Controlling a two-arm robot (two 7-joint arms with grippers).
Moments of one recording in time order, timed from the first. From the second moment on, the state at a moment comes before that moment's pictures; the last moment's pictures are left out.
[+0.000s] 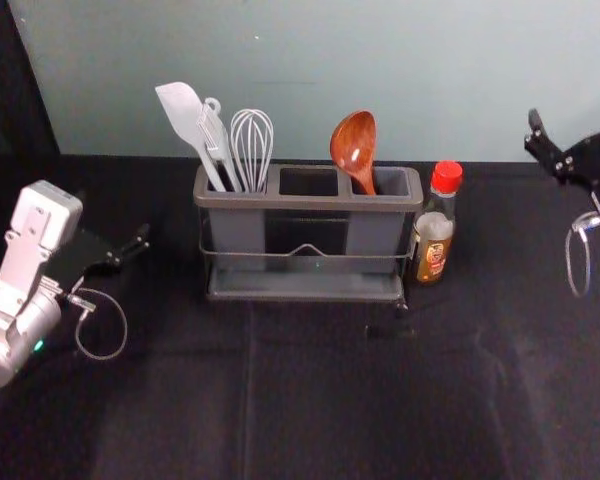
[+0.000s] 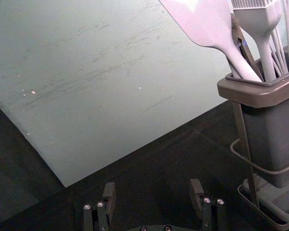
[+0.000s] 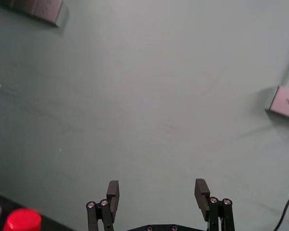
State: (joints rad) left arm -0.20 0.60 0.45 -1.41 -0.25 -0.12 0.03; right arm 0.16 0.27 -0.01 -1.51 -0.14 -0.28 0.11
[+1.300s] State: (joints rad) left arm -0.20 0.60 0.45 -1.41 -0.25 -0.12 0.03; right arm 0.17 0.26 -0.02 -1.37 -0.13 -0.09 0.15
